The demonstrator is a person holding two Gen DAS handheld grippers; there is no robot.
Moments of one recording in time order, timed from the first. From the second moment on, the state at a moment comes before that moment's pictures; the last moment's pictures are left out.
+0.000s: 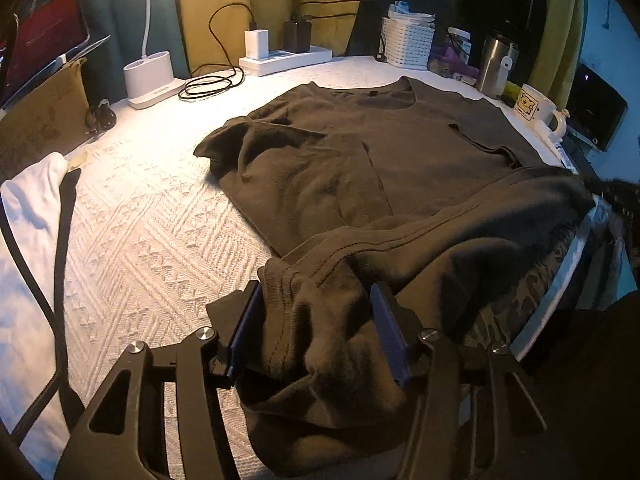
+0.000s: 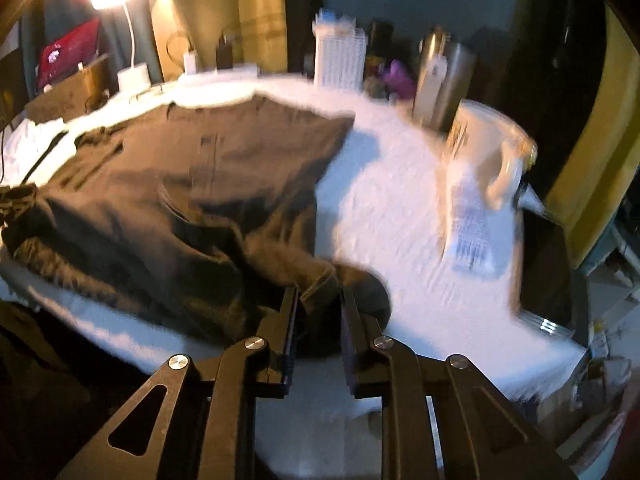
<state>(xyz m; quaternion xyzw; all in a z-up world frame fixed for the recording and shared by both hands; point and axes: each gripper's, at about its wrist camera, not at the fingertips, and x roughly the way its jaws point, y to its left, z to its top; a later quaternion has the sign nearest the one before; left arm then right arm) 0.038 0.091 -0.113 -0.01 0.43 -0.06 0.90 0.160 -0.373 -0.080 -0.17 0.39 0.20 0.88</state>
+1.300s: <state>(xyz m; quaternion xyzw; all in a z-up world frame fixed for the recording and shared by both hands) 0.039 0.084 -0.092 -0.01 0.39 -0.07 0.92 0.183 -0.299 -0.063 -0.19 0.37 0.32 0.85</state>
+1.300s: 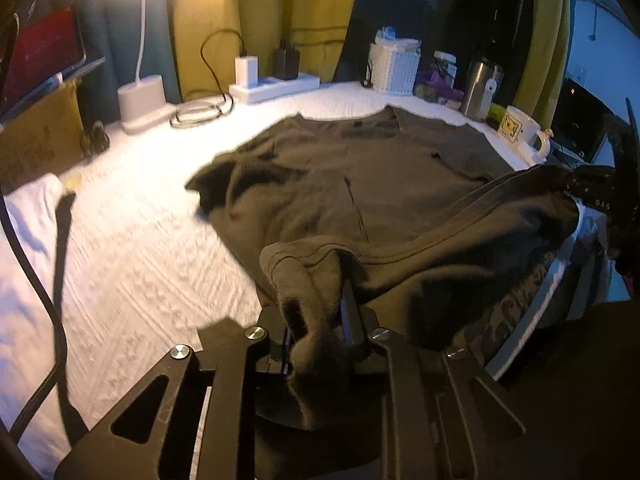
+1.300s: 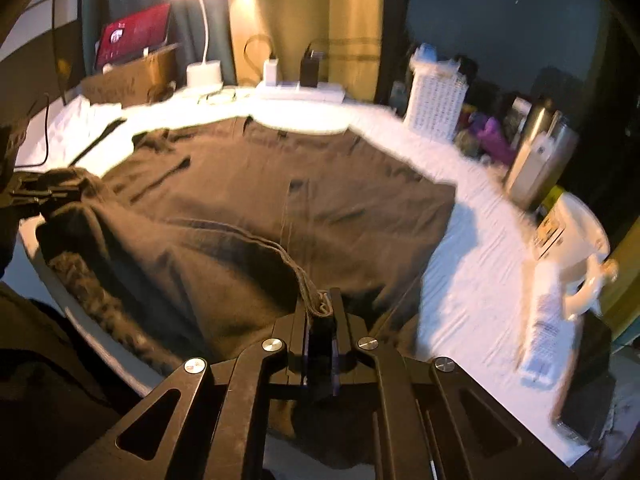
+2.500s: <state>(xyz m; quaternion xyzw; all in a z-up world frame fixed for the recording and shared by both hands) 0.152 0.100 -0.032 0.07 0.30 0.00 0.95 0.315 -0.247 -0.010 -0.17 0.27 0.28 0.90</state>
